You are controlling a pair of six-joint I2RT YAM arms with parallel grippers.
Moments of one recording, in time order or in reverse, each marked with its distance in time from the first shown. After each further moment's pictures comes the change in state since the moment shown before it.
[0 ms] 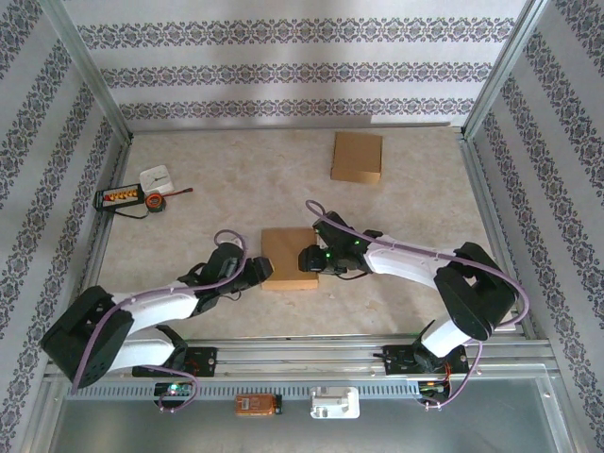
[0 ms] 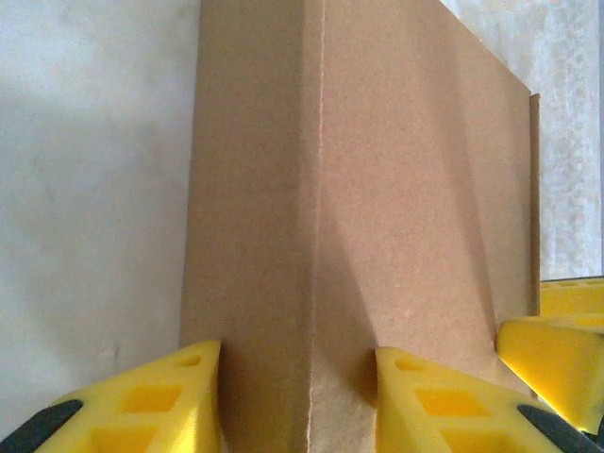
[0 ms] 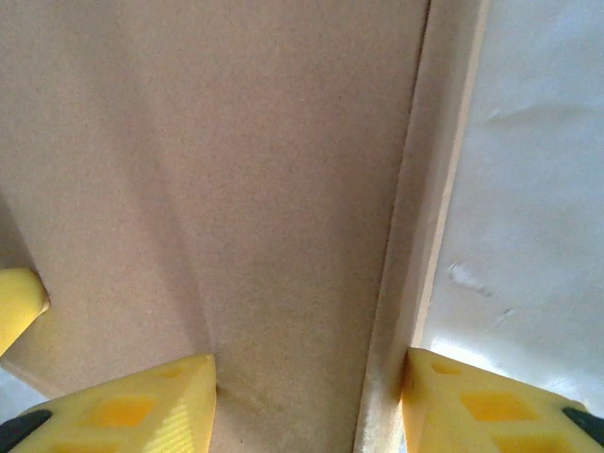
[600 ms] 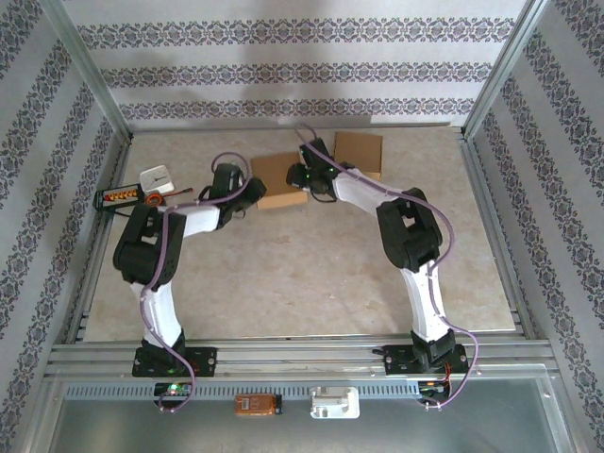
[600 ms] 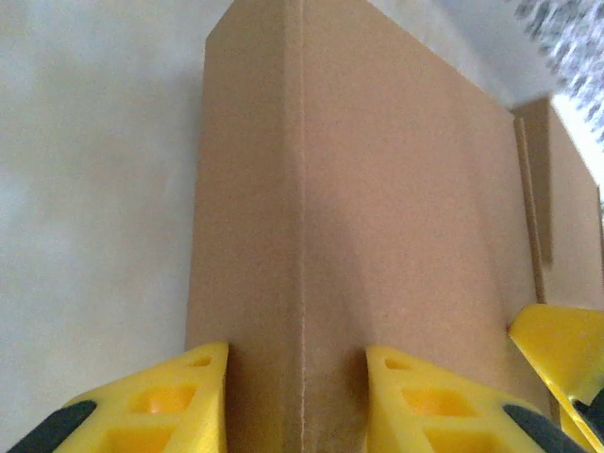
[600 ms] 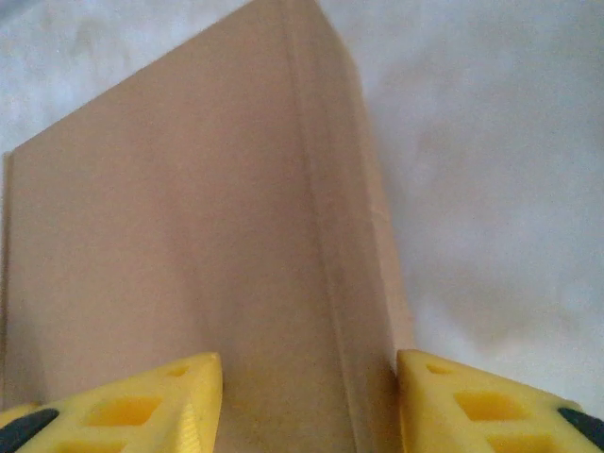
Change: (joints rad) left arm 0.373 0.687 0.780 -0.007 0.060 0.166; right arm -0.243 0.672 0.908 0.014 0.158 -0.058
